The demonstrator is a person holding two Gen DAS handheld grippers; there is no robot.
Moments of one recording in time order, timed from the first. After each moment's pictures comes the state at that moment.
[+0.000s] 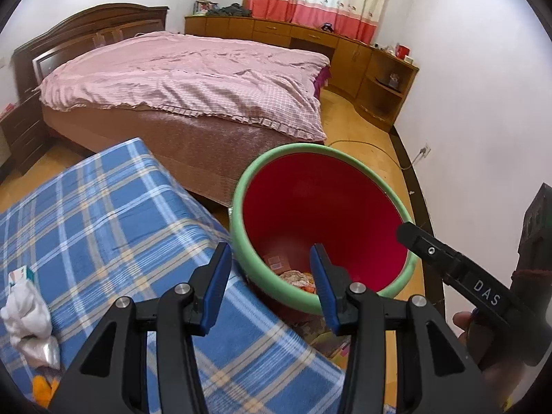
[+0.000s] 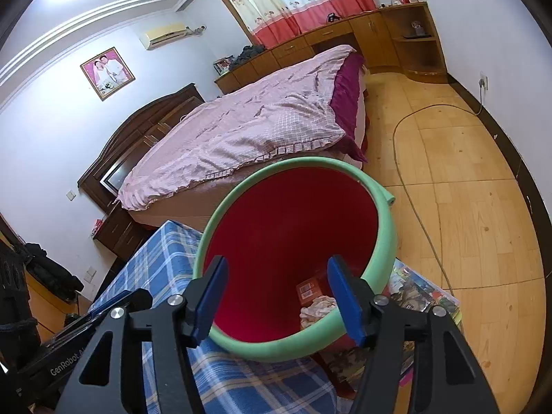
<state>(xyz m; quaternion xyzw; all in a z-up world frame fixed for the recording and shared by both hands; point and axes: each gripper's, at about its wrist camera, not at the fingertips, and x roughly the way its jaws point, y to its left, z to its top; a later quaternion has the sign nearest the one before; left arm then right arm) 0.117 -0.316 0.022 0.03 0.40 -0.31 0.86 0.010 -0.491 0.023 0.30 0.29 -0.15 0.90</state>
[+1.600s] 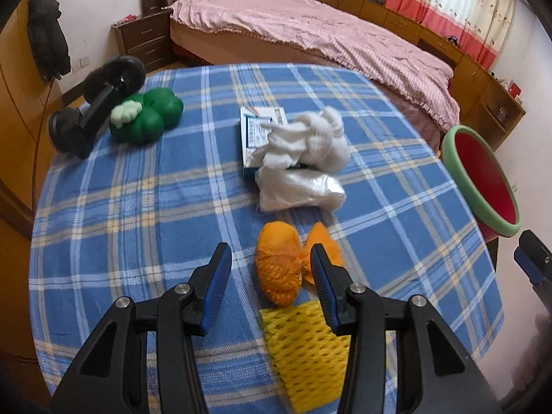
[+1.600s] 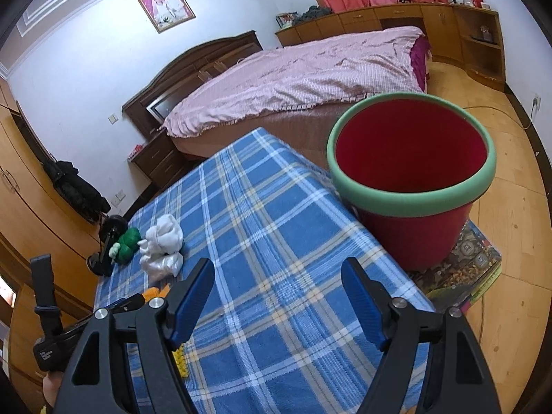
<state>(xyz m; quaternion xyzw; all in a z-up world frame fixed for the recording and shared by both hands) 0.087 -0.053 -0.034 -0.02 0.49 -0.09 0.87 -0.008 -0.311 0.028 0.23 0.37 -0.03 0.90</state>
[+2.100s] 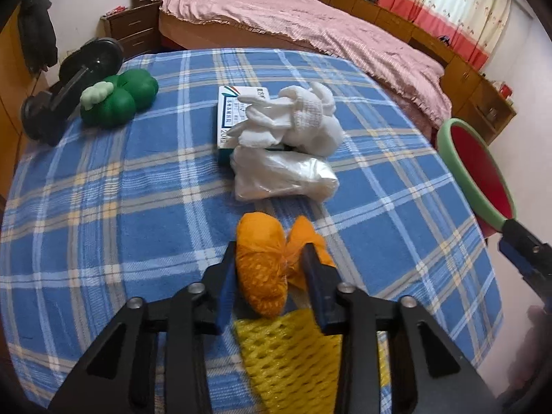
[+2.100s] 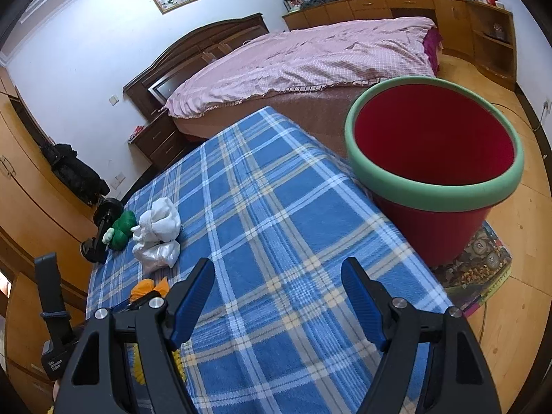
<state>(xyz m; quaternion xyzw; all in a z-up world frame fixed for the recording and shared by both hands) 0.093 -0.060 -0.057 -0.05 0.49 -0.12 0.86 0.020 -0.297 0.011 0.22 0.40 -0.01 0.89</state>
